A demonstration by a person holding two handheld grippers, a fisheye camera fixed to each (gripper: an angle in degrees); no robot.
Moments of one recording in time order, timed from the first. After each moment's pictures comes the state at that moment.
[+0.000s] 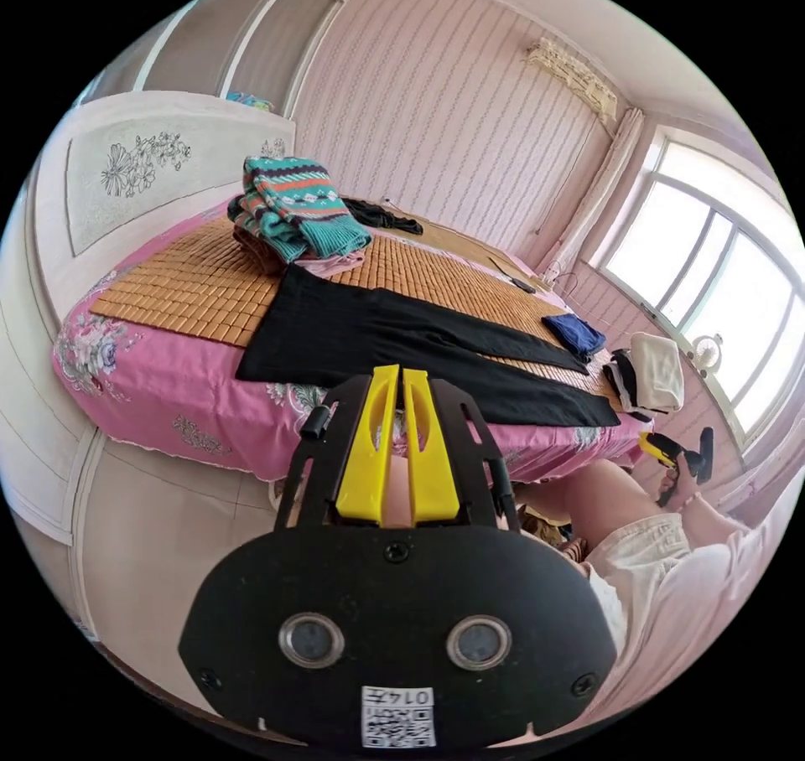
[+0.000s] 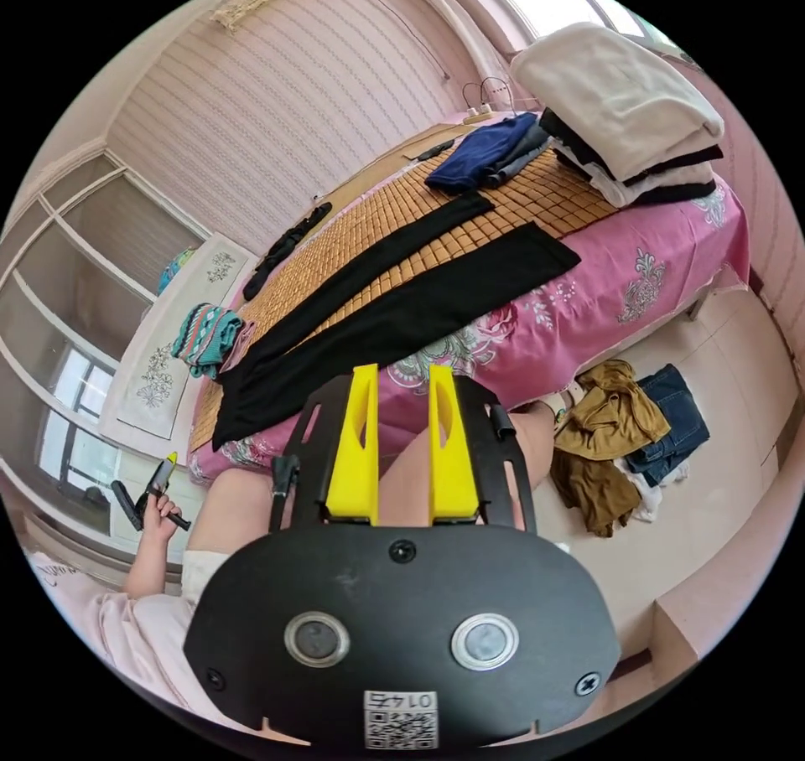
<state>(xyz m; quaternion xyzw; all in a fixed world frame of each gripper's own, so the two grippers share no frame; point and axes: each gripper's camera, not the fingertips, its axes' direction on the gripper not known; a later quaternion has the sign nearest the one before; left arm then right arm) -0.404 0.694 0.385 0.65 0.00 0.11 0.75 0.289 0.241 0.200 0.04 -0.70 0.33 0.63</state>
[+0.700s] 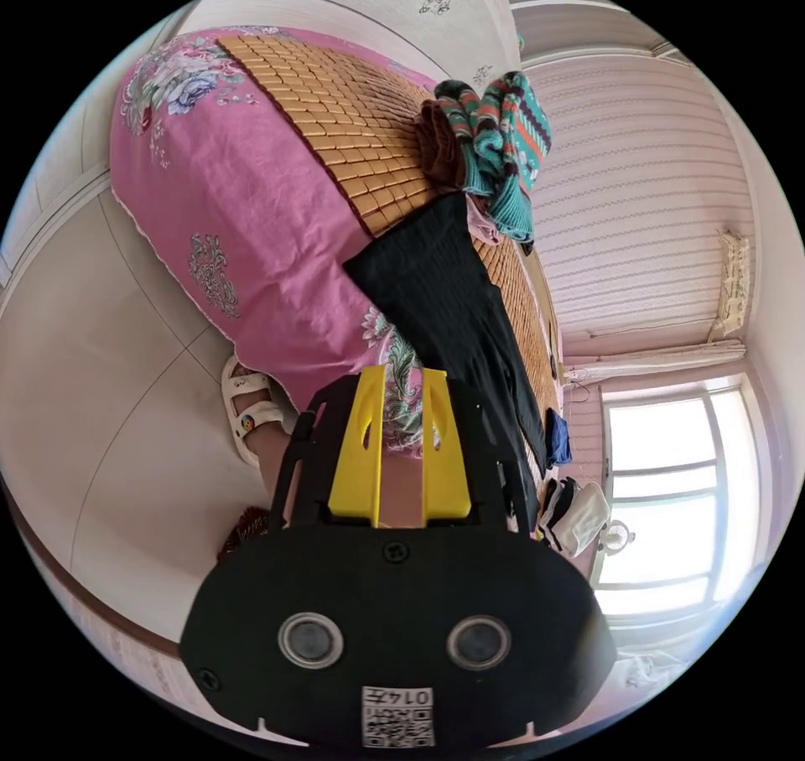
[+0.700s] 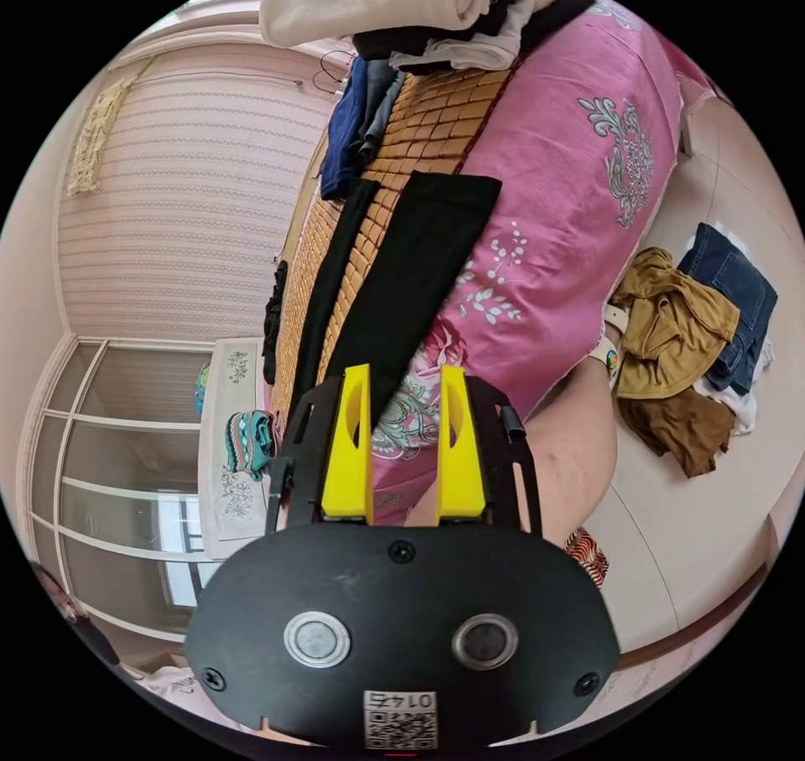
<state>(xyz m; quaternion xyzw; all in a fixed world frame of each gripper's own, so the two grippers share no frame) -0.620 0.581 0.351 0.54 0.25 -0.12 0.80 0.181 0.253 0.412 -0.10 -0.77 0.45 0.45</state>
